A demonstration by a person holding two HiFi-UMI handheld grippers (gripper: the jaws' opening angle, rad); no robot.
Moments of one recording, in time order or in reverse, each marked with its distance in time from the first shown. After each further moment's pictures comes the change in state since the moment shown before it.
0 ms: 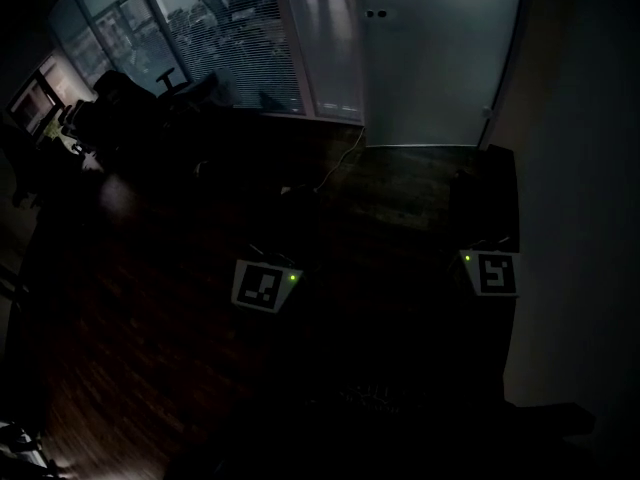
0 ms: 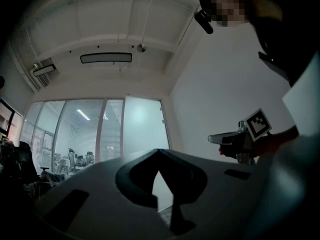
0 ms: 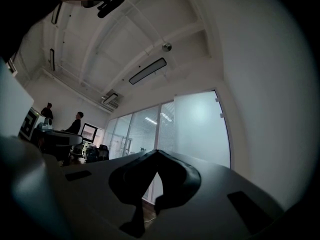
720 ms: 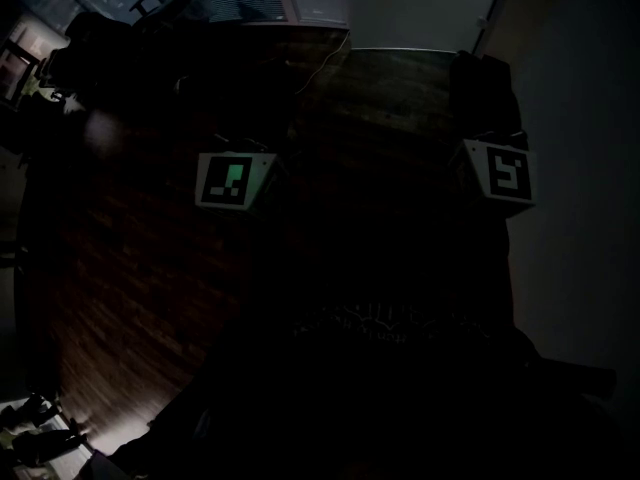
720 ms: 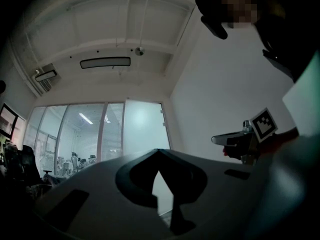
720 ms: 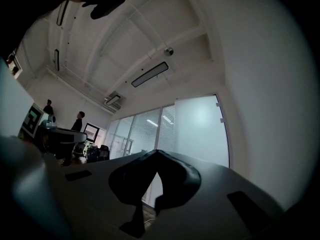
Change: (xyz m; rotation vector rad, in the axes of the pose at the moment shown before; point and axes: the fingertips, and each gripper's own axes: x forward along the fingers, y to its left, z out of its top) left arm 0.014 -0.053 0.029 0.033 -0.033 0.042; right arm -0.035 -0.040 0.023 -0.037 -0.041 0.028
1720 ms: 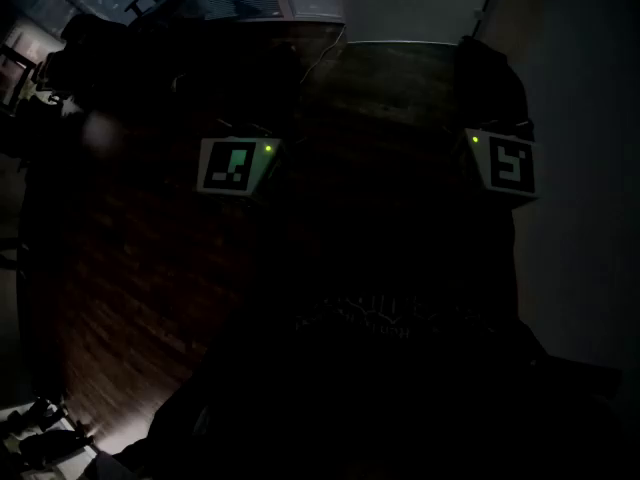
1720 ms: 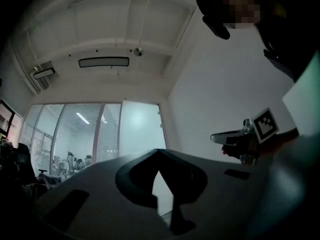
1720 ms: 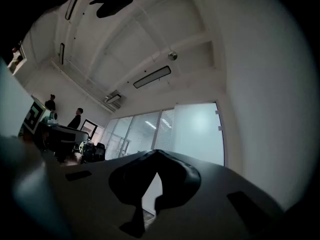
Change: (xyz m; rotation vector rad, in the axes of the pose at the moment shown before) left arm 0.009 -0.013 0.001 -0.017 -0.012 -0.040; right arm -0.010 -0.006 0.012 -0.082 -0.020 -0.034
